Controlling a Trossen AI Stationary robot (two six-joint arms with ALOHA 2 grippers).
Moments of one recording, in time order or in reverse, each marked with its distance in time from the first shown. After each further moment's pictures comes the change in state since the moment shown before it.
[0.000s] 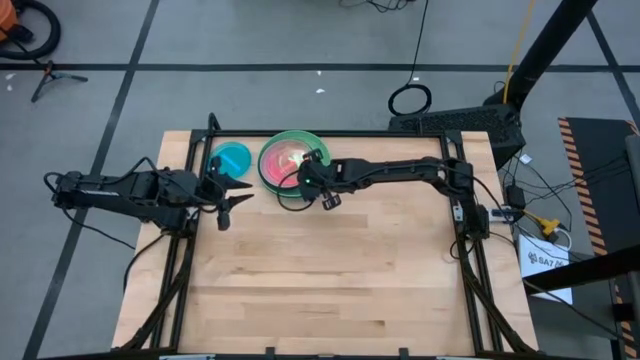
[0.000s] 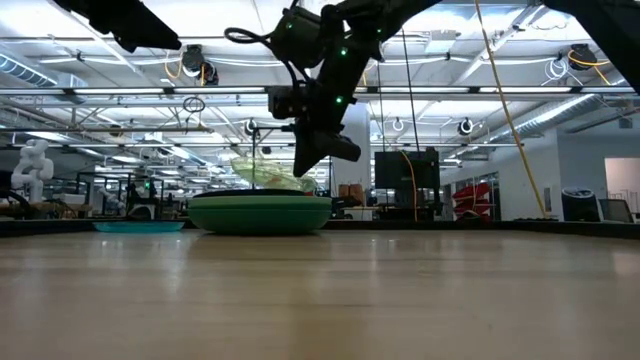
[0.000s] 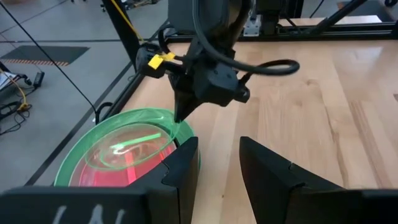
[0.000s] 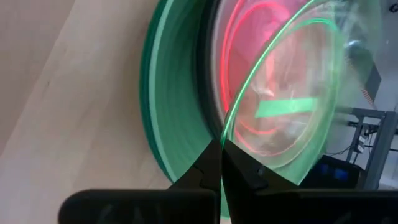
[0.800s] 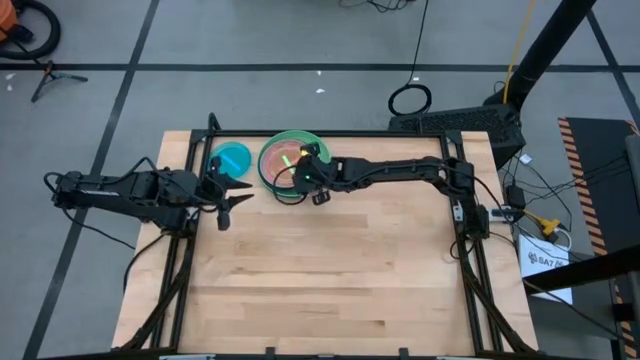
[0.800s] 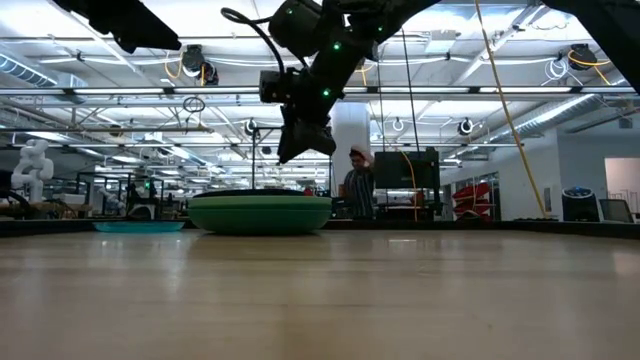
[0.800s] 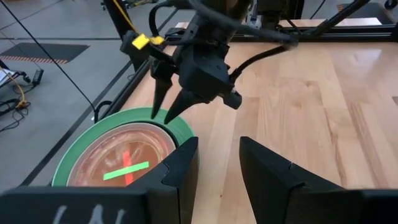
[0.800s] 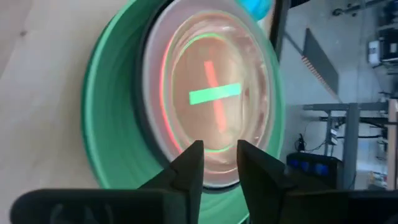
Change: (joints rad) left arm 0.000 0.000 0.000 -0.001 0.000 -0.013; right arm -0.003 -0.007 0.000 0.159 0.050 0.046
